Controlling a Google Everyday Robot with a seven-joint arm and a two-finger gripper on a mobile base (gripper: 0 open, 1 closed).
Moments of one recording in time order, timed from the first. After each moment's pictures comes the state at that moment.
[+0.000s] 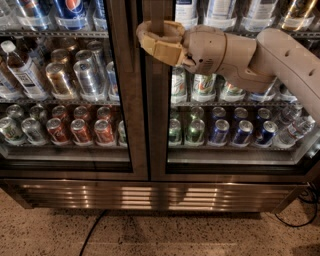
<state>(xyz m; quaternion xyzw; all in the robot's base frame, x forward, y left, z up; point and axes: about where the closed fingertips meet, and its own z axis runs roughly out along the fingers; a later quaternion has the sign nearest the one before) 0.544 0.024 1.043 -0.50 0.38 0.47 0.62</state>
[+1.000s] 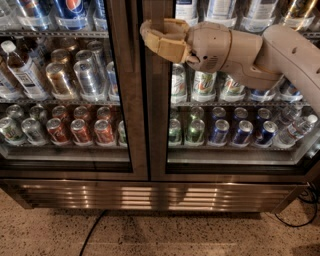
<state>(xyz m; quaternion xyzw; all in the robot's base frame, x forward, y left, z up) 0.547 0.016 1.048 -0.50 0.39 0.46 0.62</state>
